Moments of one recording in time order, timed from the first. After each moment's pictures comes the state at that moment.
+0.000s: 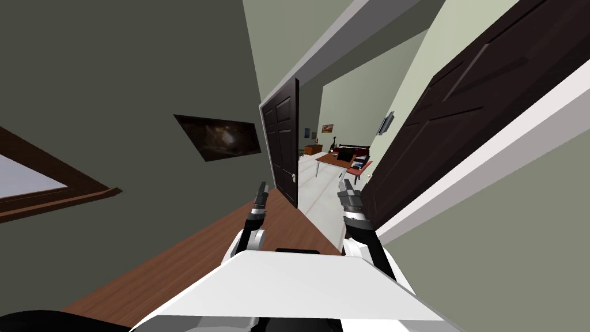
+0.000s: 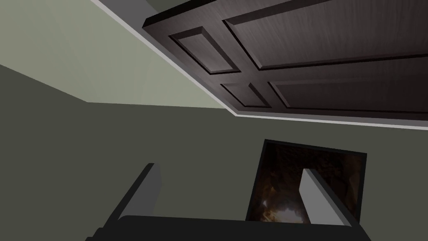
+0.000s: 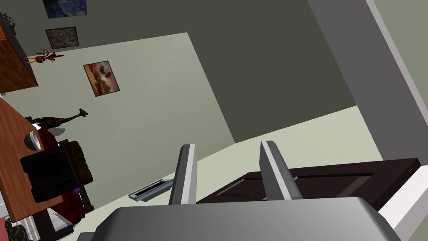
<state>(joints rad) 0.34 0.05 -0.08 -1.88 -0.03 -0.62 -0.14</state>
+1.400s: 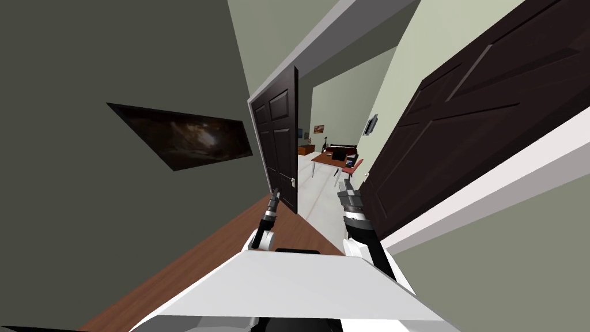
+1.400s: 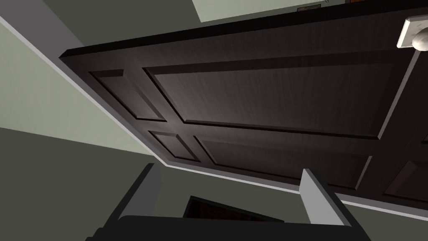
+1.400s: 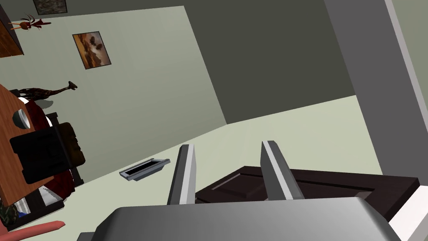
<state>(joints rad) 0.19 0.07 -0.20 -1.49 0.03 -0.68 -0.13</state>
